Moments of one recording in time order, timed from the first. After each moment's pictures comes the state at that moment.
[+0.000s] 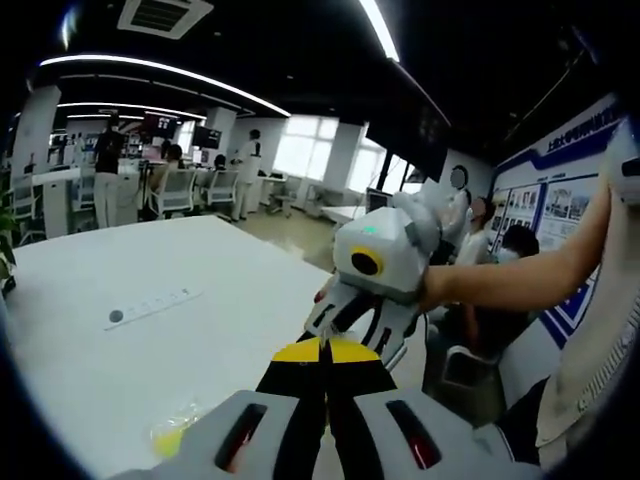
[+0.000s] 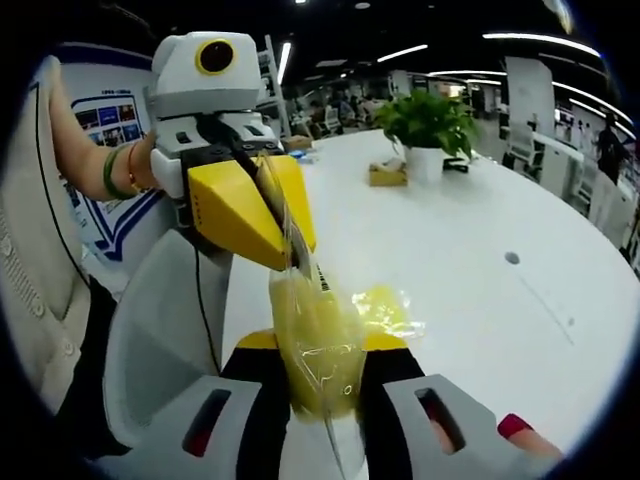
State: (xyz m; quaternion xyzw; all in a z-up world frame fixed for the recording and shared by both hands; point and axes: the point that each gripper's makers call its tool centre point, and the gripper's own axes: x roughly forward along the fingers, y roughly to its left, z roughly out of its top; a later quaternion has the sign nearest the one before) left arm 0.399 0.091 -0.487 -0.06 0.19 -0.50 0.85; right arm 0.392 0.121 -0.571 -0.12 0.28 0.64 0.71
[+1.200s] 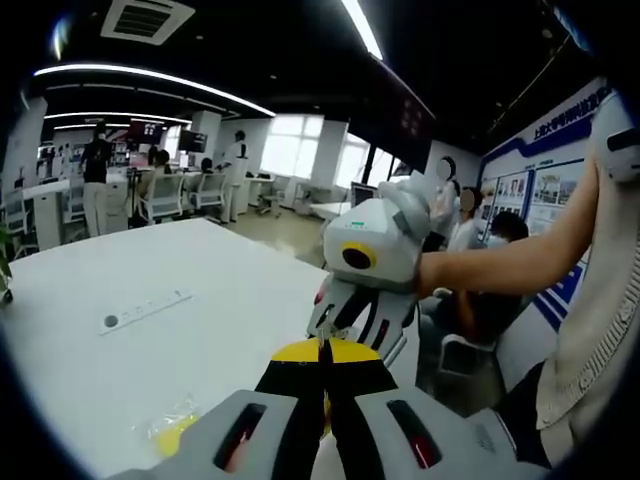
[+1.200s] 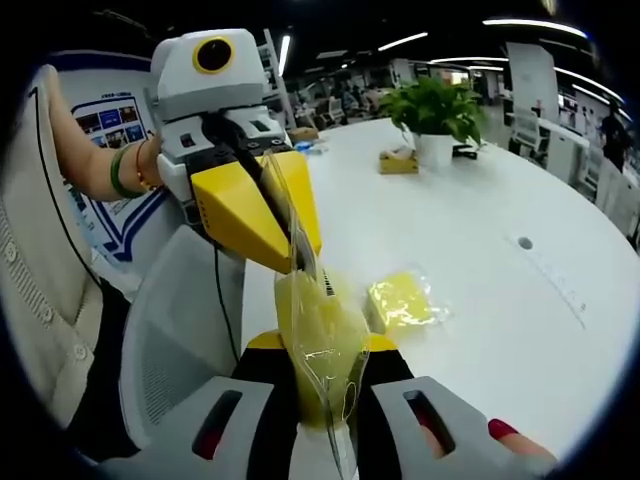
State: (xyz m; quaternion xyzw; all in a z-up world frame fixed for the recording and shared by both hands) left arm 0.379 0.092 -0.491 -0.04 0.18 -0.52 0.84; right arm 0.367 0.121 -0.575 -0.12 0.31 0.64 0.69
